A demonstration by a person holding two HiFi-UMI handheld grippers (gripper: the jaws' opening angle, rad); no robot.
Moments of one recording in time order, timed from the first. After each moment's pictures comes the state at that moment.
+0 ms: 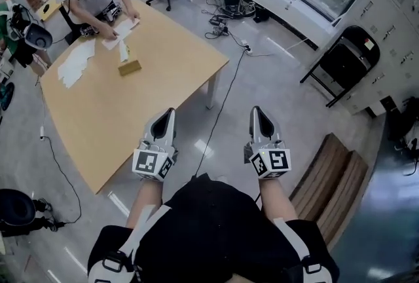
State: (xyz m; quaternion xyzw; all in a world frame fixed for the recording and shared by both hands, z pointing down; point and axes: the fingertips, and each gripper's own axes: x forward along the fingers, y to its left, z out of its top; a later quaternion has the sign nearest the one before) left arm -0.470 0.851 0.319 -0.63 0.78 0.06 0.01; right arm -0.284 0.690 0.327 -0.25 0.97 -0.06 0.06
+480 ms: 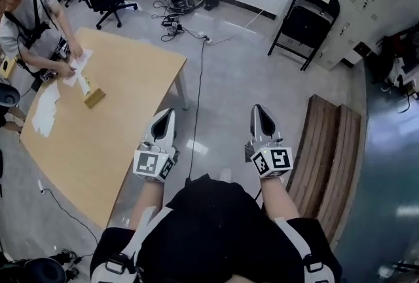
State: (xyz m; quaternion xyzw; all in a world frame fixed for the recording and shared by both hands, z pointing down) left arm -0.411 0.764 0.334 -0.75 0.66 0.07 0.00; right arm -0.185 0.668 0.337 -0.39 0.91 -0.05 0.07
